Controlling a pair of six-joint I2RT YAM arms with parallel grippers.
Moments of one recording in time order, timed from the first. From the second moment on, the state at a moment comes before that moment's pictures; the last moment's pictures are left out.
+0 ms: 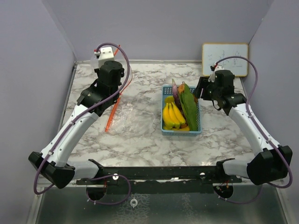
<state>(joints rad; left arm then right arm) -0.56 1.26 1.49 -0.61 -0.77 -0.28 0.19 1.27 1.10 -0.44 -0.04 0.28</state>
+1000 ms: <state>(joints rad) -0.56 1.29 1.41 -0.83 -0.27 -0.63 0.55 1.49 1.31 -0.62 0.12 0.37</state>
